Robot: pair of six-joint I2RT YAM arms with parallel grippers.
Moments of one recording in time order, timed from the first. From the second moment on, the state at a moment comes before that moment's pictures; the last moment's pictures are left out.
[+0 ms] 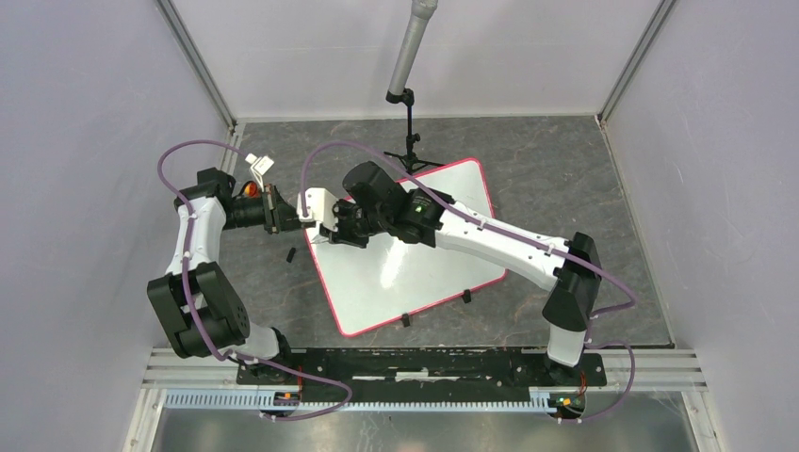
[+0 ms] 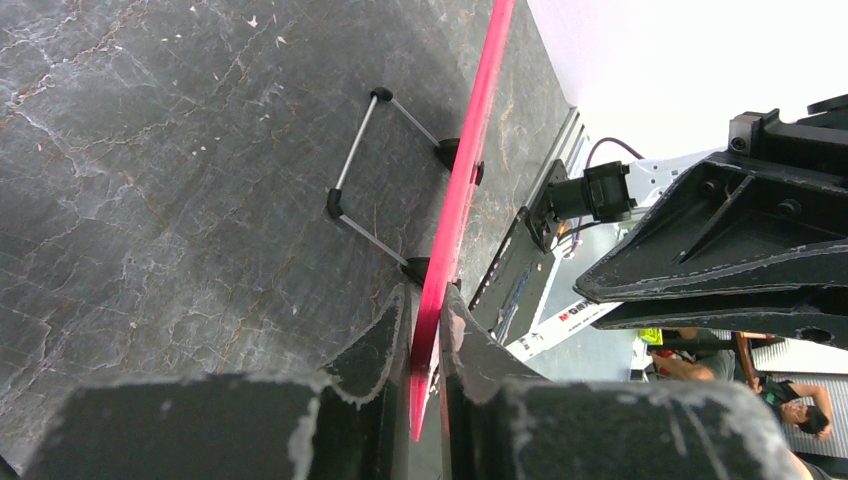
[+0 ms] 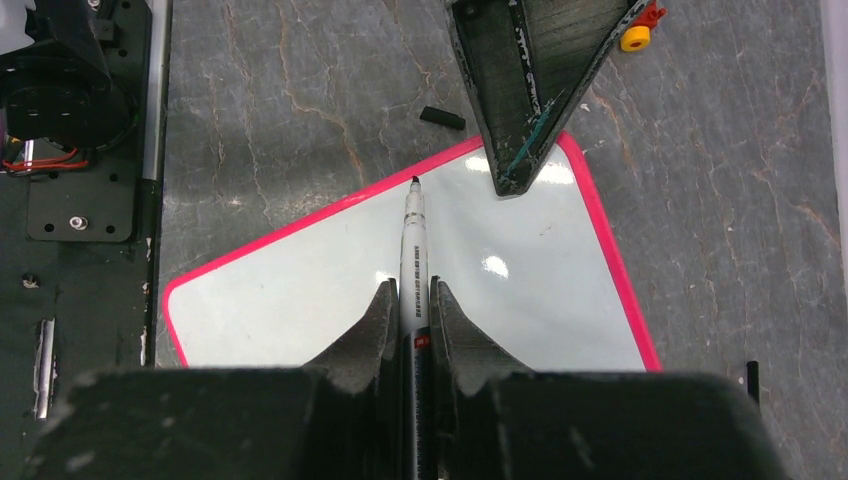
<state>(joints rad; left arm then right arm) 0.33 1.45 1.13 -1.11 1.27 0.53 1.08 1.83 1.77 -0.52 -0.28 -0.46</state>
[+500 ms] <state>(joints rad) 0.33 1.45 1.13 -1.11 1.27 0.54 1.08 1.84 1.77 -0.52 -0.27 -0.47</state>
